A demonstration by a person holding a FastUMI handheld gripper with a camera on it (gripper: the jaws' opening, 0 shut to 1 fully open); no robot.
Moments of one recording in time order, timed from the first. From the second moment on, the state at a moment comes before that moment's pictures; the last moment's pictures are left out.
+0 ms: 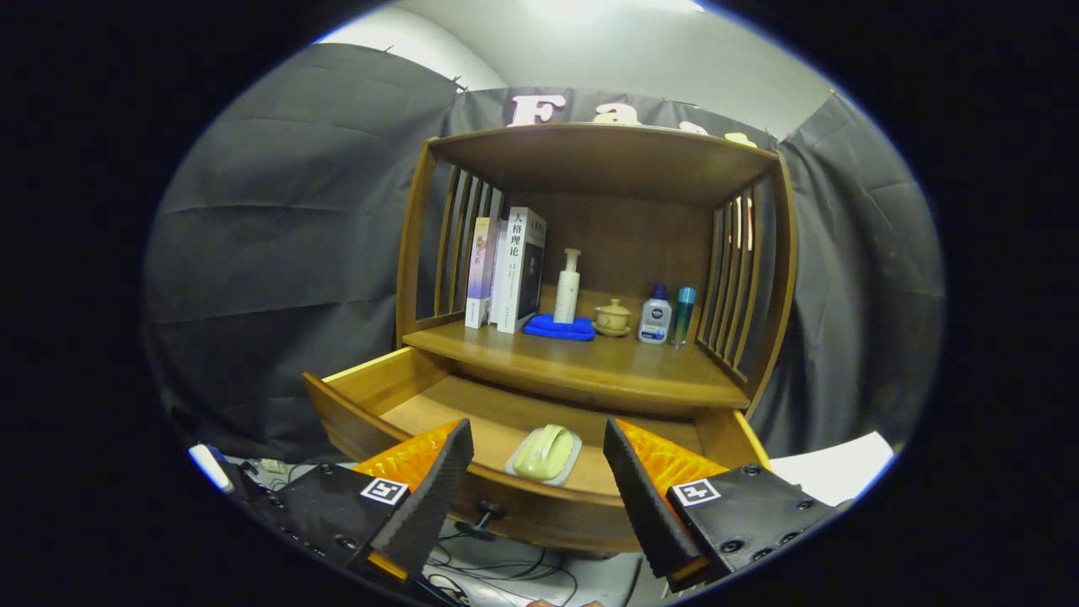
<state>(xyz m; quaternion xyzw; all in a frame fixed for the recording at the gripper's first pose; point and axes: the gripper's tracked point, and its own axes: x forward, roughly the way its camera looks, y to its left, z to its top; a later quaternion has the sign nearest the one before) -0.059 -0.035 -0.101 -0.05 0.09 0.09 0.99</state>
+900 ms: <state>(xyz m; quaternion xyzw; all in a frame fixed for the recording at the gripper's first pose) 0.056 -0.014 -0.122 -0.01 0.28 0.11 0.95</state>
